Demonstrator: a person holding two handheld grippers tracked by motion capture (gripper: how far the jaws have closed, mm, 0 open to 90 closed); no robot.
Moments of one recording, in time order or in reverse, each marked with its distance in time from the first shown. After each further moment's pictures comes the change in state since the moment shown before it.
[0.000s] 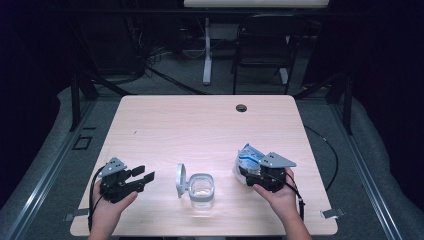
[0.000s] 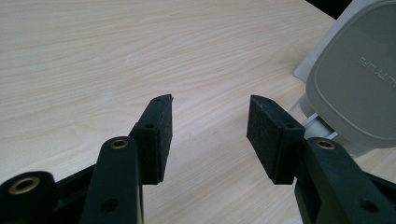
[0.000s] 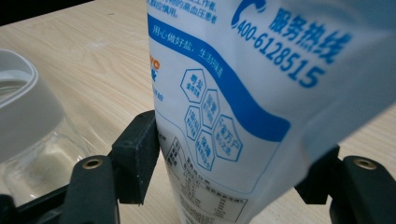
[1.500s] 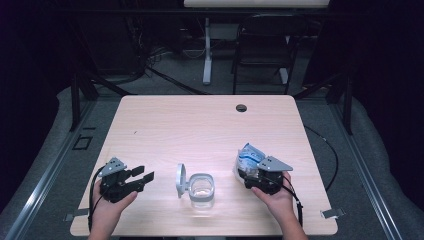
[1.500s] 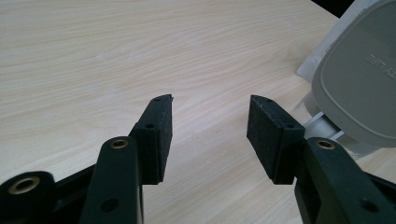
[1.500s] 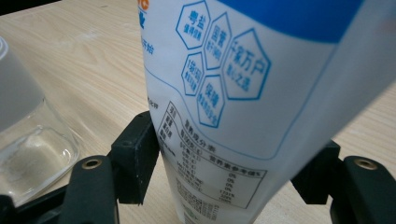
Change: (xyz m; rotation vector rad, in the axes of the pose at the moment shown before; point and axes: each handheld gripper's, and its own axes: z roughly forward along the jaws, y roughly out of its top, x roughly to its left) left arm 0.002 -0.001 0.001 0.008 0.005 -0.006; right arm 0.000 -0.019 0.013 -0.007 -0.012 0.012
